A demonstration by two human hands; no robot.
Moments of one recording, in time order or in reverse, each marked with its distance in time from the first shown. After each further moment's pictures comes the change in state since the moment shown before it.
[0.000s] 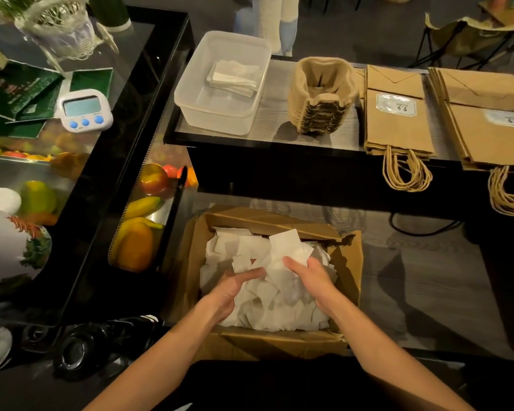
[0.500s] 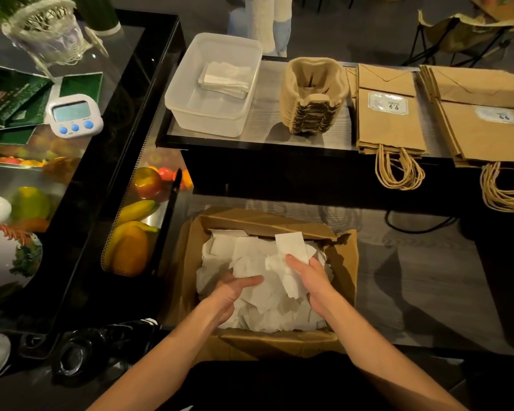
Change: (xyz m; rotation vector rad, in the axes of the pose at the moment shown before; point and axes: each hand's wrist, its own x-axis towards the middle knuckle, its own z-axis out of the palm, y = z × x) left_hand 0.002 -0.003 0.007 0.079 0.071 -0.007; right_hand -0.004 -0.002 0.000 0.255 0.045 0.099
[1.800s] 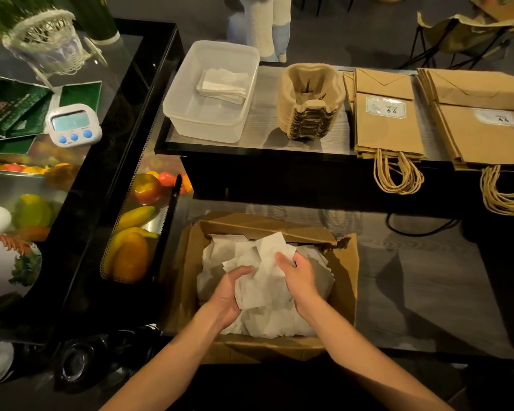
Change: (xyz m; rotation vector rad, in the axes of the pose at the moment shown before) left_hand -0.011 0.015 0.010 -0.327 -0.099 -0.029; right_hand -0.008 -0.004 0.033 -0.083 0.066 -0.225
